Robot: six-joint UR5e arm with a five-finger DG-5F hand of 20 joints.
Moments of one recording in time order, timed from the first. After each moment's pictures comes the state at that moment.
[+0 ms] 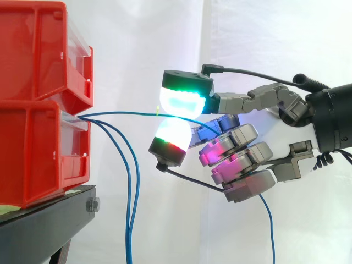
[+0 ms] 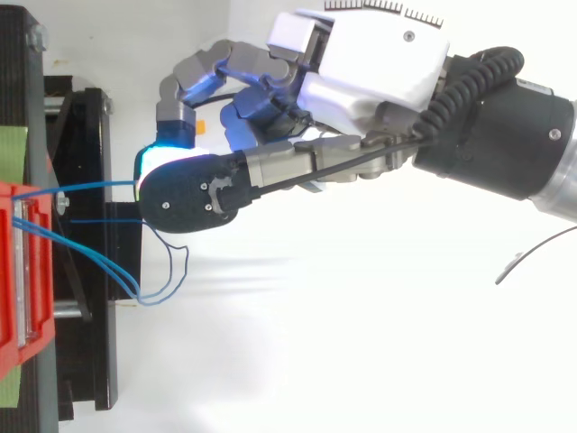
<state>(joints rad) 0.14 -2.31 -1.02 -3.16 -1.15 0.04</state>
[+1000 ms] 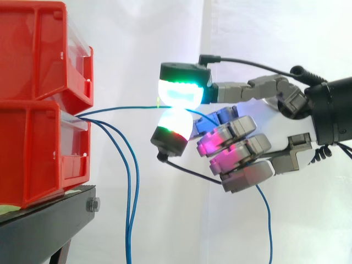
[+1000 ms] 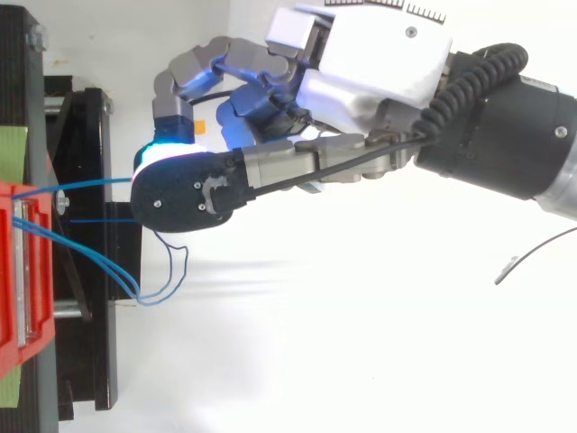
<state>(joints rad) 0.14 -2.30 -1.00 -3.16 -1.15 0.04</state>
